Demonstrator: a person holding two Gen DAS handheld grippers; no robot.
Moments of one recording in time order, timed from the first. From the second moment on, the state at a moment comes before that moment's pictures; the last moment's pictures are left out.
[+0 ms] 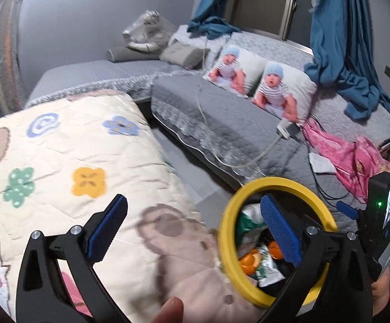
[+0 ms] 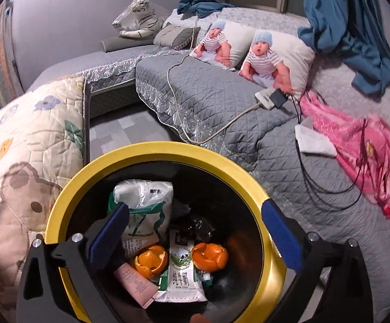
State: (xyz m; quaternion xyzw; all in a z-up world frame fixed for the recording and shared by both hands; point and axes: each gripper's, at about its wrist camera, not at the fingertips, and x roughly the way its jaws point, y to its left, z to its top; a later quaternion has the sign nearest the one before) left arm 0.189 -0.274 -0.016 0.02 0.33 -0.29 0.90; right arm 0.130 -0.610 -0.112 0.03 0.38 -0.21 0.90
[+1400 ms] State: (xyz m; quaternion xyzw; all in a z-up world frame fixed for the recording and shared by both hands) left arm 0.199 -0.029 0.040 -0.02 0.23 0.01 0.97; right arm 0.192 -0.329 -0.027 0.02 0.28 -0.07 0.96
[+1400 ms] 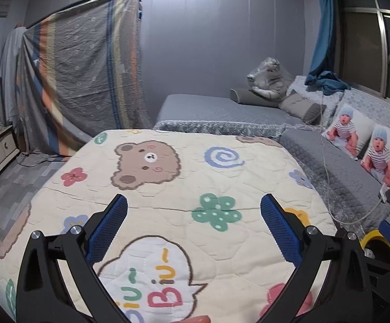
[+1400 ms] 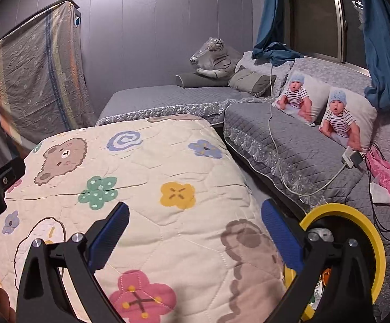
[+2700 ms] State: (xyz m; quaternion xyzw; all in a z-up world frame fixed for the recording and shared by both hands) left arm 0.187 -0.005 0.053 -0.02 0.15 0.06 0.99; right arm 0.187 -0.278 -0.012 0.01 0.19 -0.11 0.98
